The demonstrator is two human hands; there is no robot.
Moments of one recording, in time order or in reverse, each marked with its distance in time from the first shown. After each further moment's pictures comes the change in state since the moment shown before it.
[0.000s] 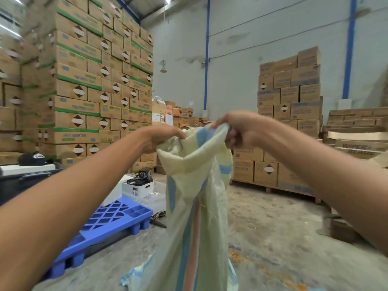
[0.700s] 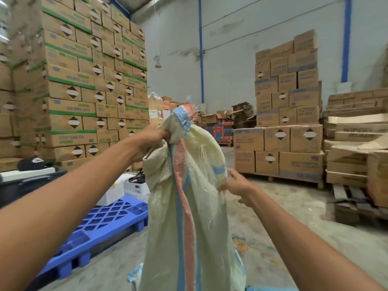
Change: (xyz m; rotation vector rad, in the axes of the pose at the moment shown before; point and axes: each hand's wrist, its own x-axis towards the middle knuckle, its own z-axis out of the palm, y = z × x) left_hand 0.002 -0.030 0.006 -0.051 0.180 0.132; right_hand 0.066 0.185 0.001 -0.150 0.152 0.077
